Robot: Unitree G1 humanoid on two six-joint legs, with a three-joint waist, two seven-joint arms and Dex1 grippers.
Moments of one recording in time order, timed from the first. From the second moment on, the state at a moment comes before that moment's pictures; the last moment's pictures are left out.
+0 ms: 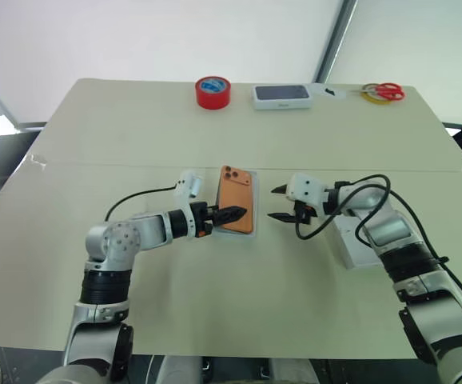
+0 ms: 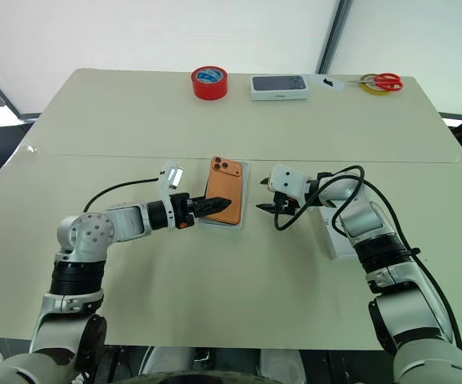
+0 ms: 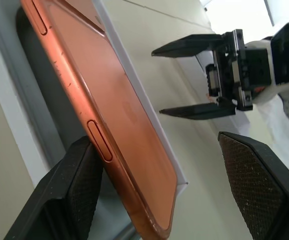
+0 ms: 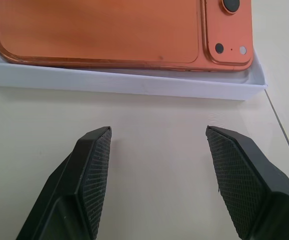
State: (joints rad) left arm -0.50 0.30 0.08 -0.07 -0.84 1.19 -0.45; right arm -0.65 -0.61 0.25 0.36 -0.03 0.00 1.07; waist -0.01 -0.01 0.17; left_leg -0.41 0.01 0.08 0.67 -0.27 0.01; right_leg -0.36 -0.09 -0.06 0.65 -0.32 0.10
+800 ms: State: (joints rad) left arm -0.50 0.49 -0.10 0.09 -0.35 0.64 -0.55; right arm -0.66 -0.56 0.25 0.39 -0.06 -0.01 1.00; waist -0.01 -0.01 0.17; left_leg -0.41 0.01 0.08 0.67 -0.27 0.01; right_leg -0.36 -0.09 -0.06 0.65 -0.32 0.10
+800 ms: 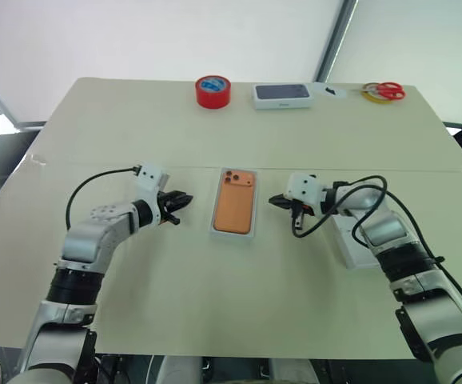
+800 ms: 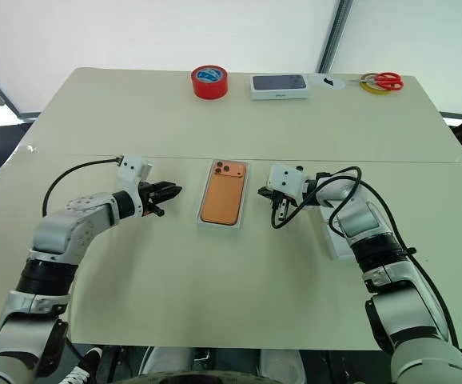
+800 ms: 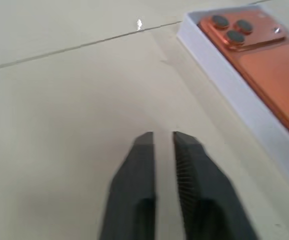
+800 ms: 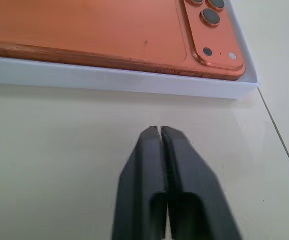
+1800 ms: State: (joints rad) left arm -0.55 0.27 -0.38 0.06 -0.25 0.68 -0.93; right arm -0.22 -0.89 0.09 -0.10 0.02 0.18 1.13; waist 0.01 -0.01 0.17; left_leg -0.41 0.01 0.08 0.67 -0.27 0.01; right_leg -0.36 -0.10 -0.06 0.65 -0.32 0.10
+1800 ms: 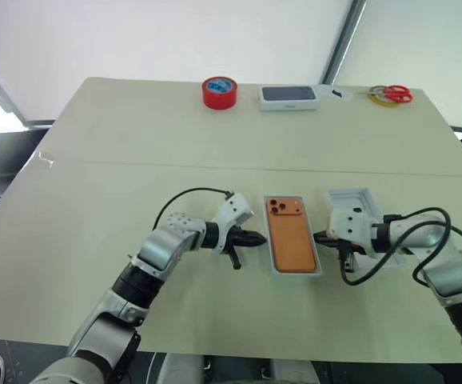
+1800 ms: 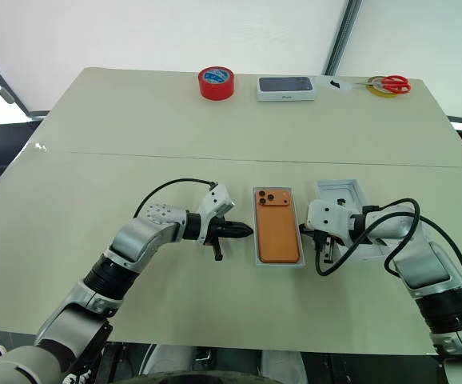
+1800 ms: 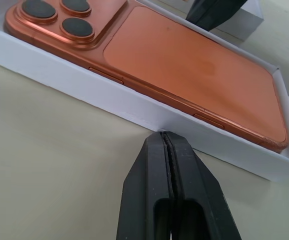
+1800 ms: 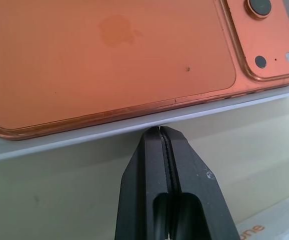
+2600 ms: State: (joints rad) left arm -0.39 0.50 -0.06 0.06 -0.36 0.28 -1.09; right arm -0.31 -0.84 -0.06 -0.16 0.14 0.44 0.89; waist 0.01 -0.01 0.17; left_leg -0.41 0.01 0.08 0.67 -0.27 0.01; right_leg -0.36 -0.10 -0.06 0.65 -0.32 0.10
